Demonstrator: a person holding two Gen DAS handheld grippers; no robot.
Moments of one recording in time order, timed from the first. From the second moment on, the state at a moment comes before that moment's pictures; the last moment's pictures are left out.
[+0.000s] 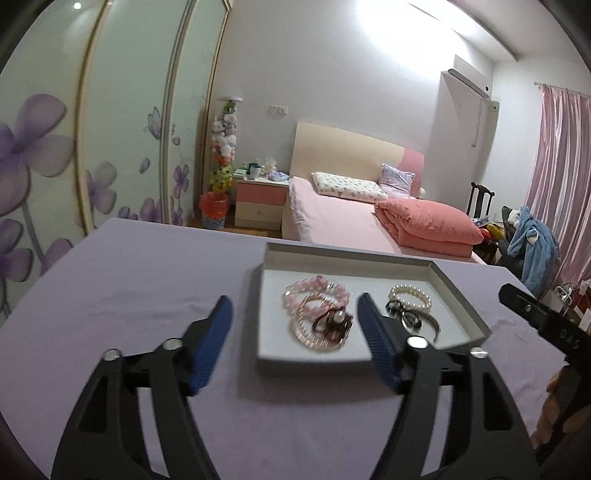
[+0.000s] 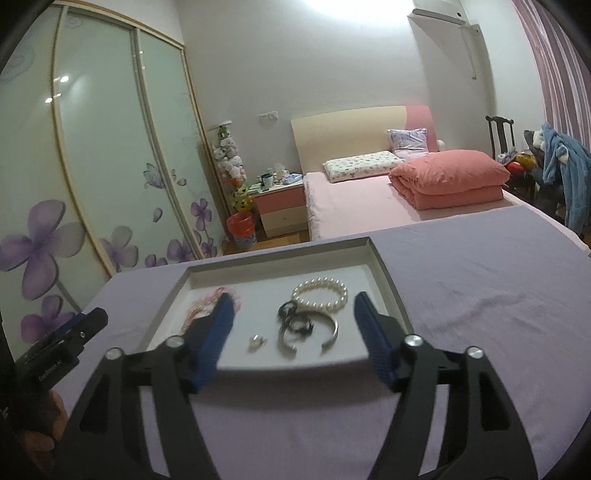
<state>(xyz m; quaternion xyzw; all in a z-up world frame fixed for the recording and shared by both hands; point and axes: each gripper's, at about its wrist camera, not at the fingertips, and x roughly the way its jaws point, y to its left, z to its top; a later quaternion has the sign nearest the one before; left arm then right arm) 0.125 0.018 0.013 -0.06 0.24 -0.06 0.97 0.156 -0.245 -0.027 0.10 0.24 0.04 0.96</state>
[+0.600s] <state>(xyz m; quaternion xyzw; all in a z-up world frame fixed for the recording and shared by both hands) 0.053 0.013 0.020 -0.03 0.19 -0.04 0.98 0.051 -0.217 -0.021 0.03 0.20 0.03 0.98</state>
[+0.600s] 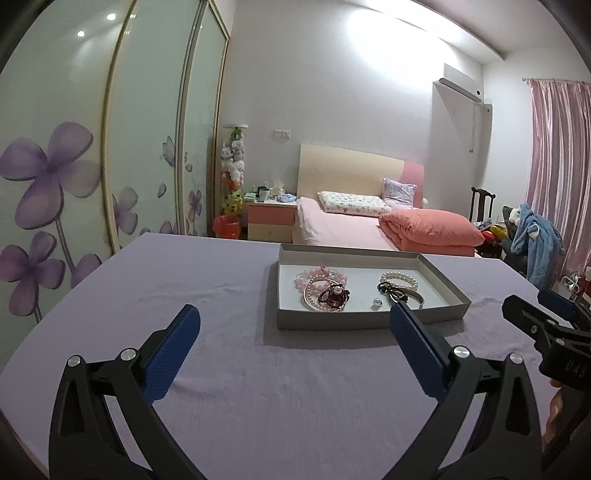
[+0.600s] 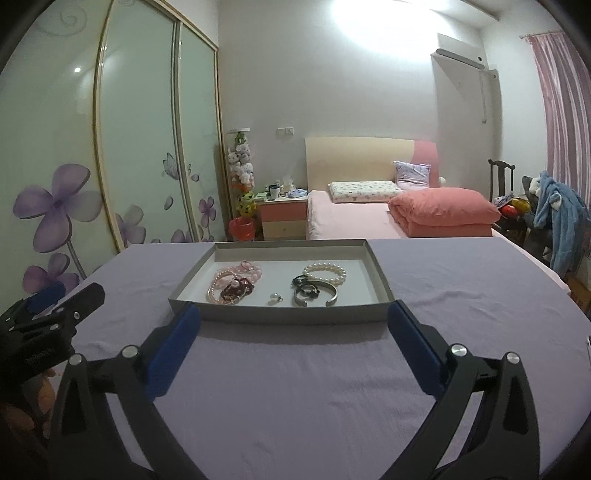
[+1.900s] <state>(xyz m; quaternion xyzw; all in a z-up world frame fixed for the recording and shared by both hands) 0.021 0.004 0.018 -0.01 0.16 -0.01 0.99 0.023 -0.226 -0.024 0.03 0.17 0.02 0.99</state>
